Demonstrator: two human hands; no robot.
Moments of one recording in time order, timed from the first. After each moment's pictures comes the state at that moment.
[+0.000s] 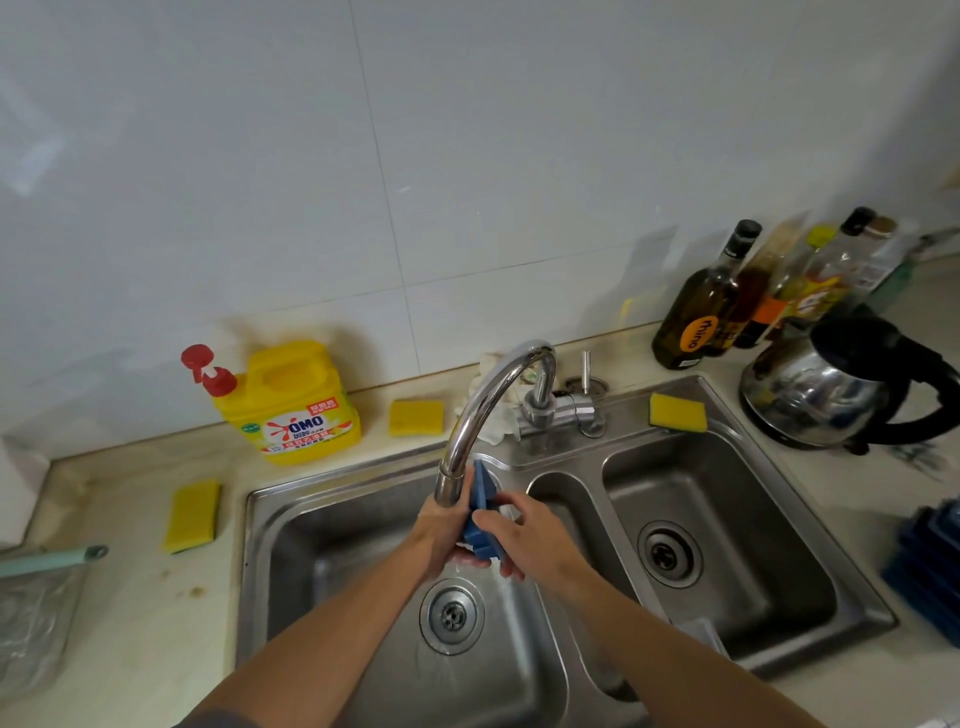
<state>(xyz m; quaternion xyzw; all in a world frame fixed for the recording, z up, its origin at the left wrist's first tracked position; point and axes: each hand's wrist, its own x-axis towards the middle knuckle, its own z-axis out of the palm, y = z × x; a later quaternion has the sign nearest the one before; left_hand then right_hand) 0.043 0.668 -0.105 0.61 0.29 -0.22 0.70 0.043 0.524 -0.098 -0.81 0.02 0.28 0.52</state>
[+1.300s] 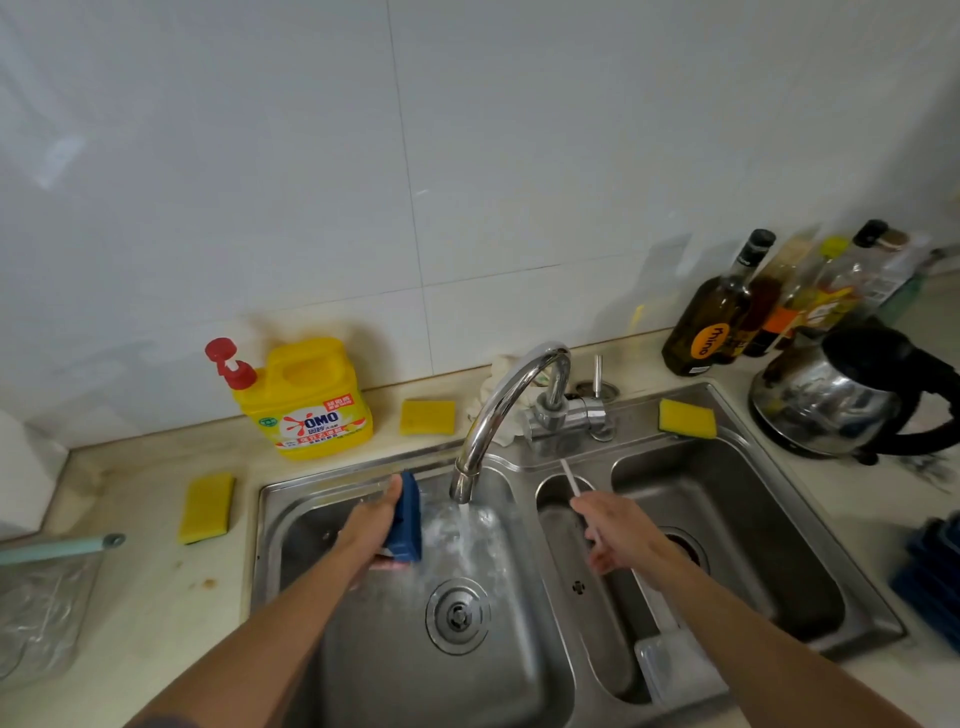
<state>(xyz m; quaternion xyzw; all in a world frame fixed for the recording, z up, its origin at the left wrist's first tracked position) 0.028 0.769 -0.137 0.68 0.36 -0.20 0.60 0.066 0.442 -0.090 -0.82 0.11 0.31 0.47</state>
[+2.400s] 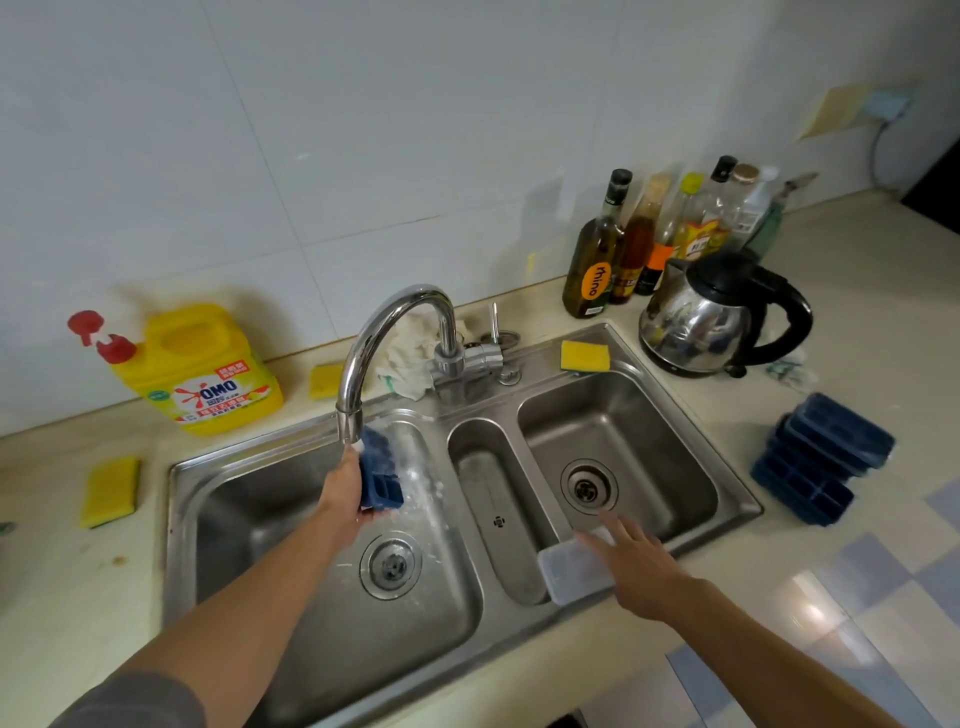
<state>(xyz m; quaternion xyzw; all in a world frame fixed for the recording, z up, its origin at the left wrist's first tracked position) 0.024 0.666 -0.143 0.56 0.42 -0.13 0.70 -0.047 0.283 -0.149 -0.93 -0.13 0.33 -0.02</state>
